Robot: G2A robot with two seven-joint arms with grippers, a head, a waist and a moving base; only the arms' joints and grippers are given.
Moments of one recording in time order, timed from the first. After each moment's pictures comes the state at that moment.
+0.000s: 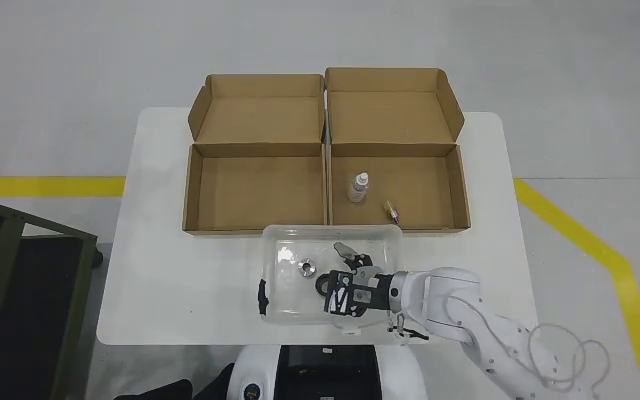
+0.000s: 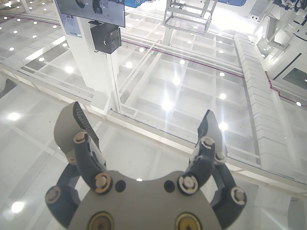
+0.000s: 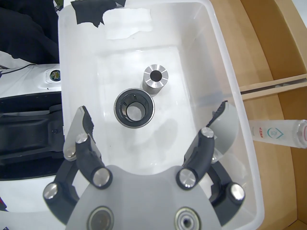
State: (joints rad) left arm -0.23 -0.27 -0.37 -1.29 3.07 0.37 0.06; right arm -1.19 -0.98 0.88 -1.97 -1.29 -0.63 0.53
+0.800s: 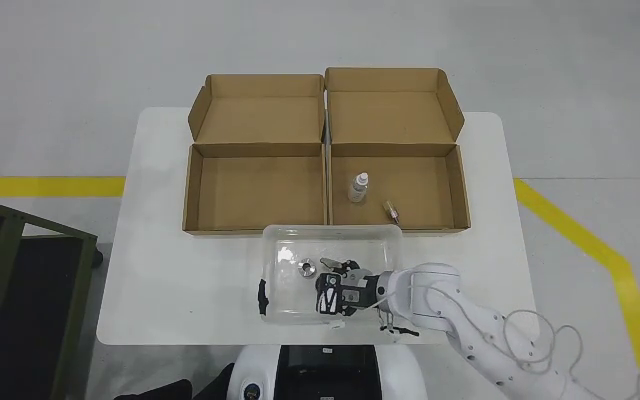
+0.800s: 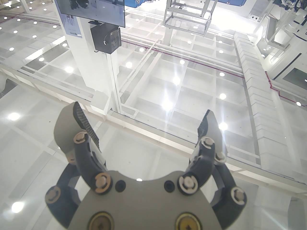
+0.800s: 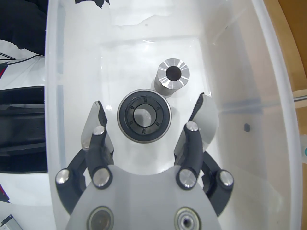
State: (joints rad) left arm -0.23 -0.27 -0.37 -1.29 3.07 0.37 0.06; right arm -1.12 -1.02 0.79 -1.84 -1.29 -0.66 0.52
